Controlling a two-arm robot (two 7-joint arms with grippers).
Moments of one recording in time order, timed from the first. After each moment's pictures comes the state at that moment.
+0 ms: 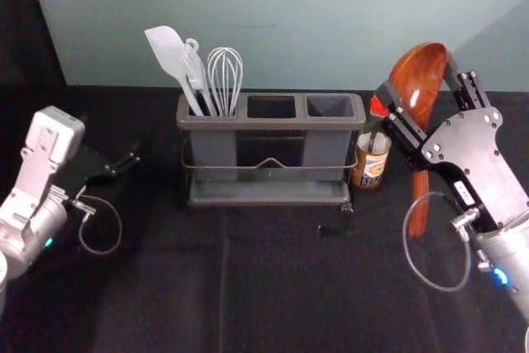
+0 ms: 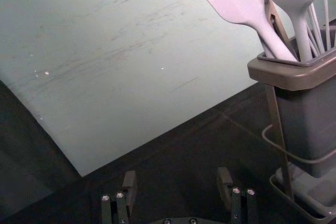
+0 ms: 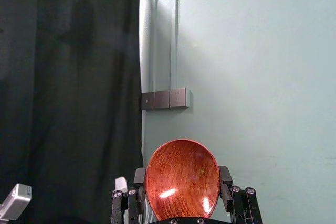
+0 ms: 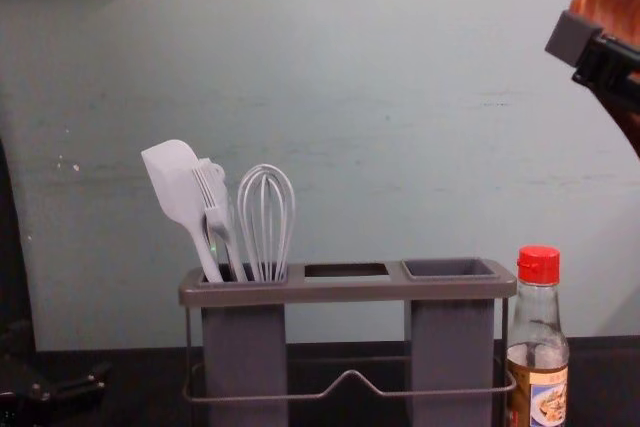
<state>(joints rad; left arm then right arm) -0.20 0.60 0.45 -1.41 -0.25 -0.12 0.03 -0.17 0.26 -0.11 -1.91 0.35 -0.39 0.42</state>
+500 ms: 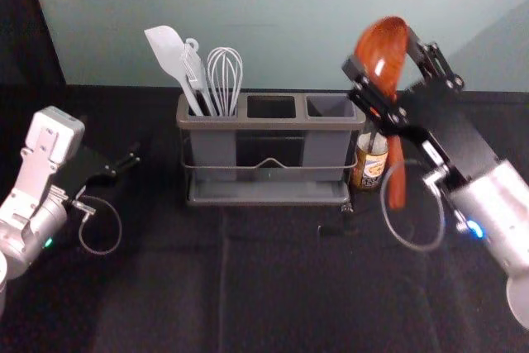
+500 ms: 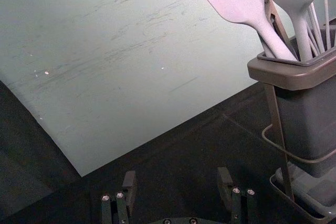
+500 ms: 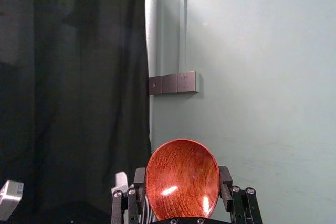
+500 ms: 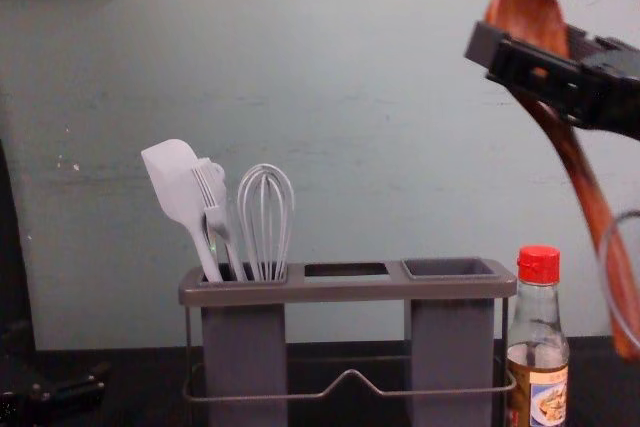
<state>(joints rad) -0.20 0.60 0.45 -1.41 -0.25 -0.12 0.03 0.00 0.29 -0.18 -1.84 0.36 -0.24 0.40</state>
